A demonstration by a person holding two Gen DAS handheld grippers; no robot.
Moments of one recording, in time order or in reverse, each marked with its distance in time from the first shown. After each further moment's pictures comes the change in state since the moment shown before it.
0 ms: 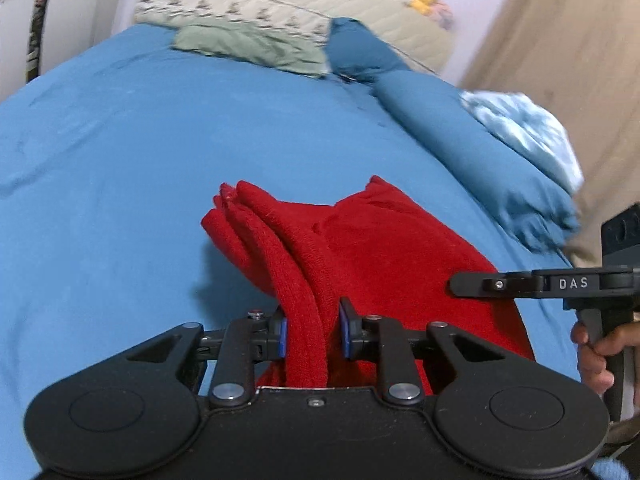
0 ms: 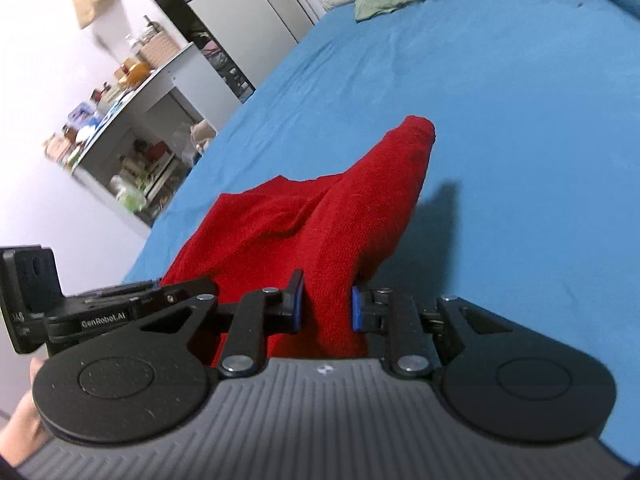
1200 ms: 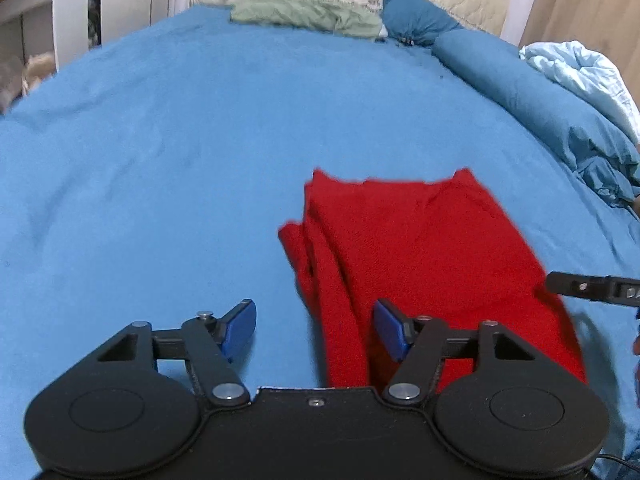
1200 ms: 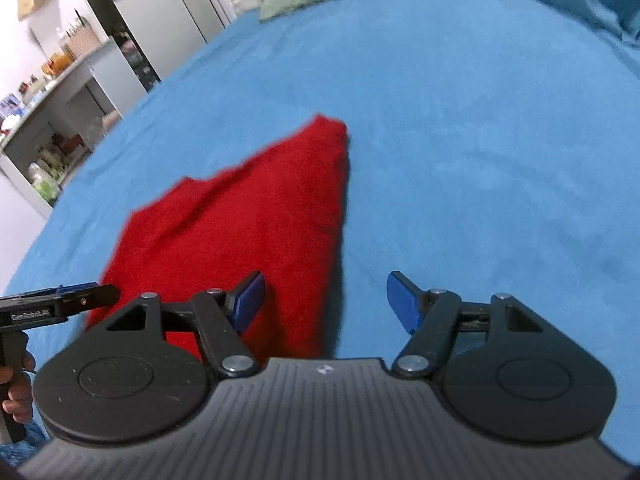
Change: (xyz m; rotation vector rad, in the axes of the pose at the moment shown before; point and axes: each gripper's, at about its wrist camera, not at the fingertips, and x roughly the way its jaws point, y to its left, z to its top) left arm 0.027 -0.035 -0.085 0.002 0.037 0.273; right arm -0.040 -0.058 -0.116 0.027 -0.092 -0.244
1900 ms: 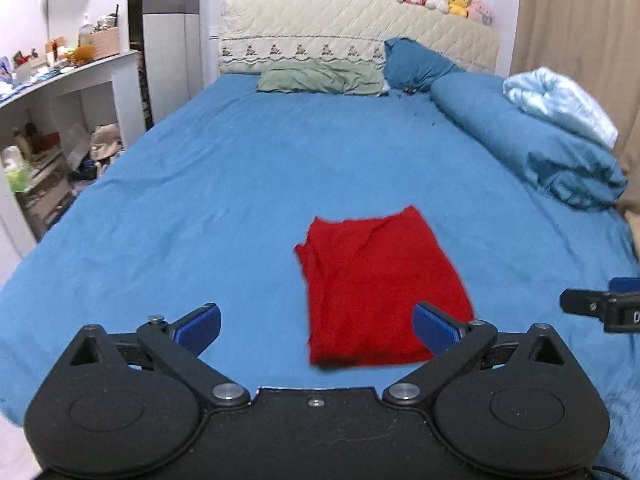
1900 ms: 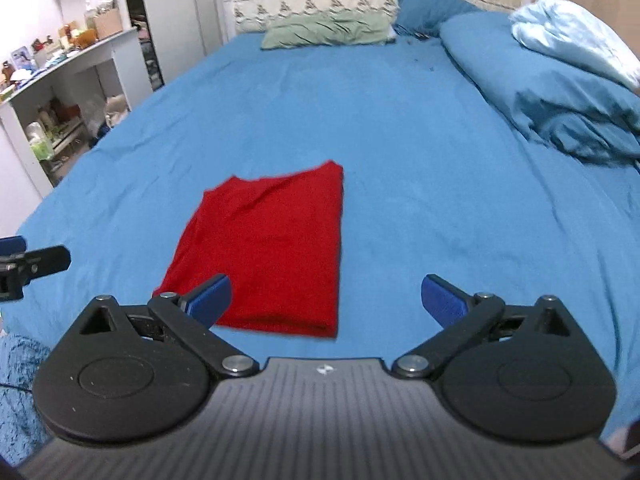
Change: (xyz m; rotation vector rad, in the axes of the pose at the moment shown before) left arm -0.219 -0.069 -0.050 0.049 -0.120 0.150; right arm -0.211 0.118 -0.055 -0.165 -0.029 -0.256
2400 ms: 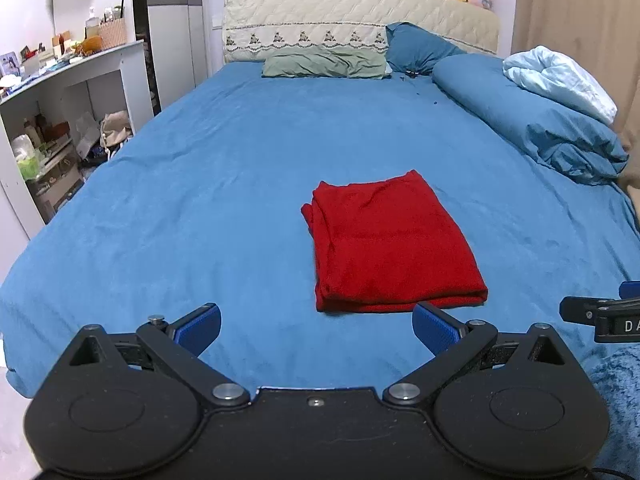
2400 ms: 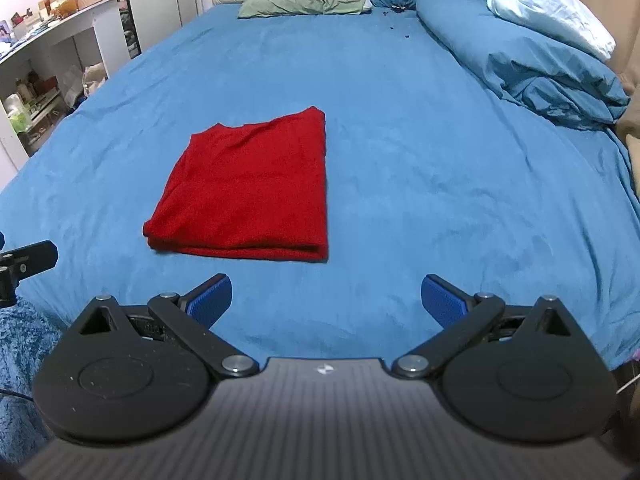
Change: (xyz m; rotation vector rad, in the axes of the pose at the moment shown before) left arm -0.017 -0.007 -0.045 0.019 0.022 0.020; right arm -0.017 0.016 -0.055 0.003 0.067 -0.082
